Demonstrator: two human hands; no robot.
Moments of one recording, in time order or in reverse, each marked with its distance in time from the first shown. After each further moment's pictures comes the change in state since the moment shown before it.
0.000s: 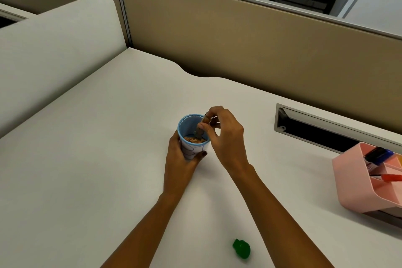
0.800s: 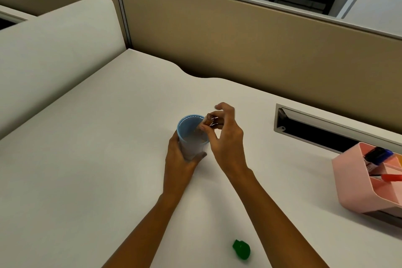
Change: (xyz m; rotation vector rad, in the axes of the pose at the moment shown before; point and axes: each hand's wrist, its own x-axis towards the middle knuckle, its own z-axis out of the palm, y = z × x) left_hand -0.002 0.004 -0.002 -0.017 -0.004 0.022; right_hand -0.004 -0.005 -0.001 0.098 0.005 0.143
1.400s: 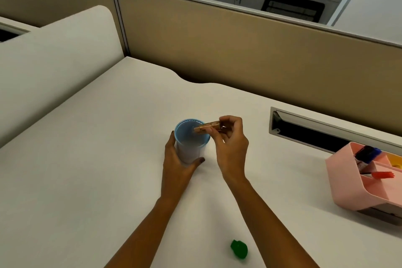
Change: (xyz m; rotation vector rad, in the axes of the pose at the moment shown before) left_hand -0.007 0.010 -0.010 -0.045 -0.033 0.019; right_hand -0.010 -0.013 -0.010 0.305 0.185 0.394
